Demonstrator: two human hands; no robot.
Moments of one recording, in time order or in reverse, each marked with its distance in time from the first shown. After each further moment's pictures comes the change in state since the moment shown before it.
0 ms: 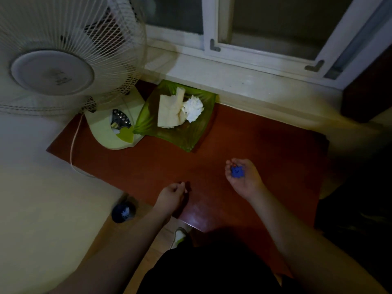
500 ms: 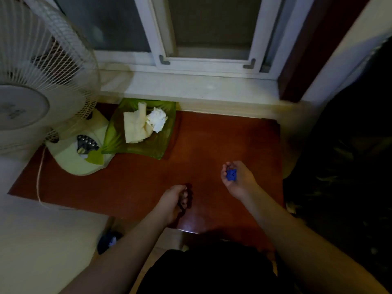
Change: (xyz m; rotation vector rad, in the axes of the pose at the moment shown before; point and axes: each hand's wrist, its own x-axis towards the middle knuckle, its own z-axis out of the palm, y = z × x) left_hand -0.032 0.049 0.057 -0.301 -0.273 -0.188; right_hand -0.067 -0.019 -0.034 0.155 0.221 -0.155
